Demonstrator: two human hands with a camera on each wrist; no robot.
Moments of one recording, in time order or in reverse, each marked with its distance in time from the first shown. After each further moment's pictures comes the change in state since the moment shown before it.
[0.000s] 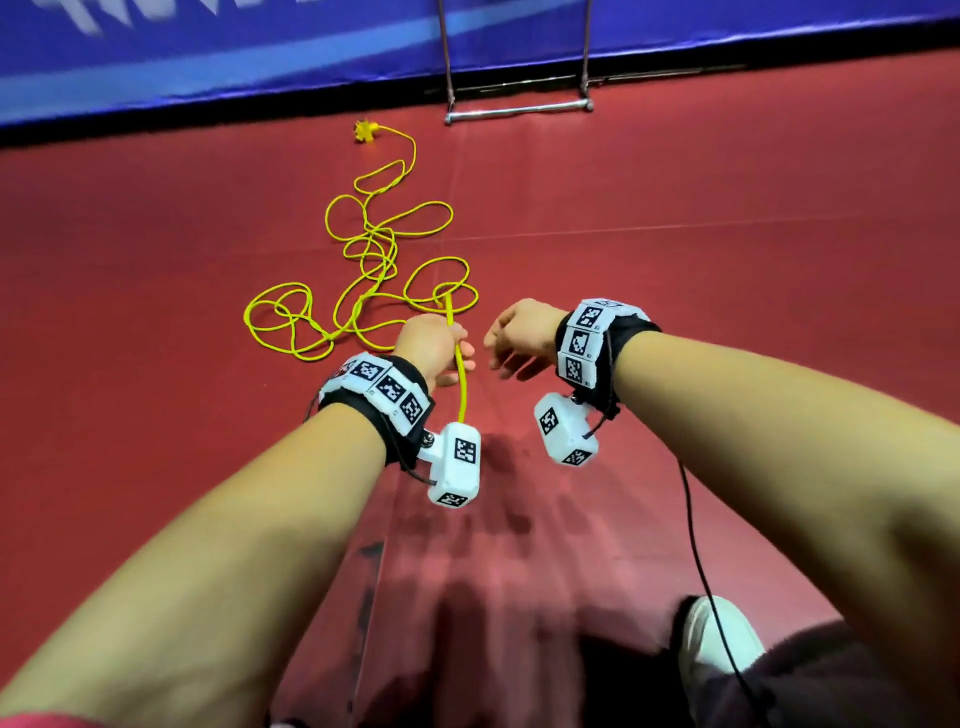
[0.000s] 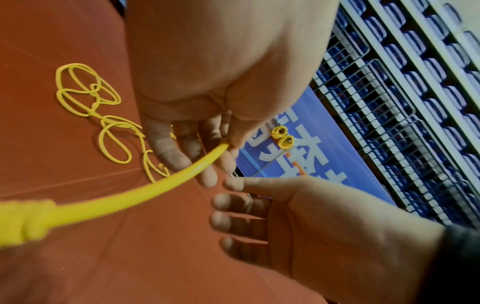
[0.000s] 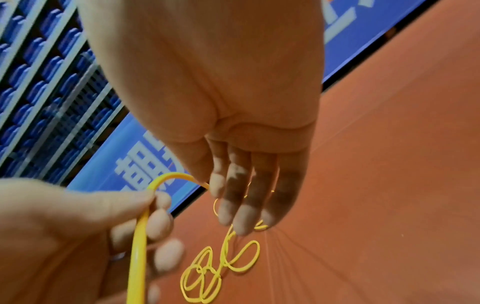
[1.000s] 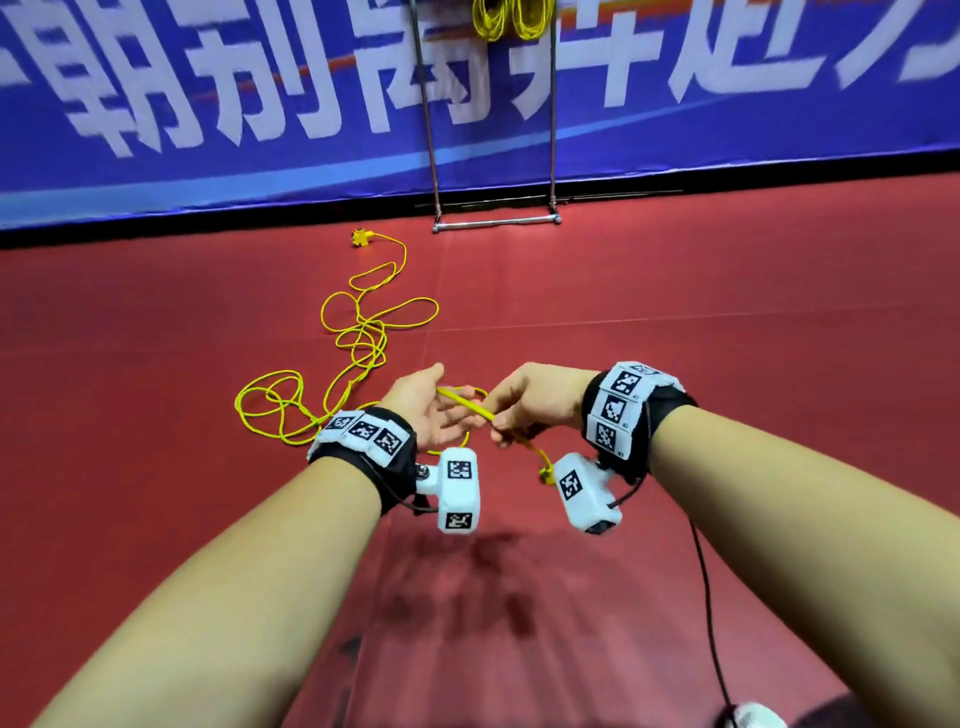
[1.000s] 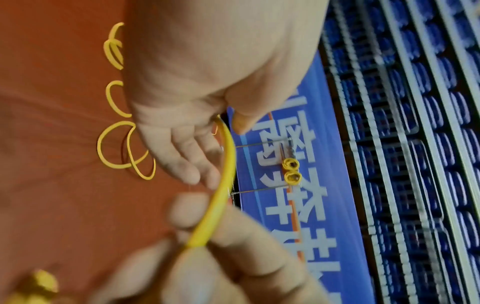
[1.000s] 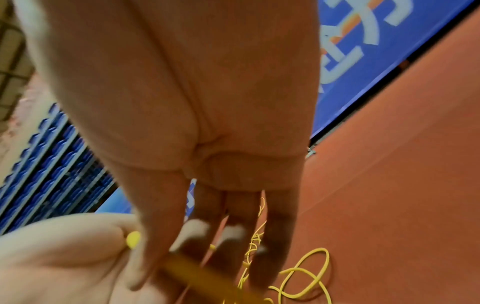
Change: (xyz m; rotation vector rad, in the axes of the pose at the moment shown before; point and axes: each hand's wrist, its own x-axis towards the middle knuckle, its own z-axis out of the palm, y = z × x) left_hand -0.027 0.049 -0.002 -0.479 -0.150 -0.218; right_hand -0.065 -0.014 -0.041 -0.071 -0.215 -0.260
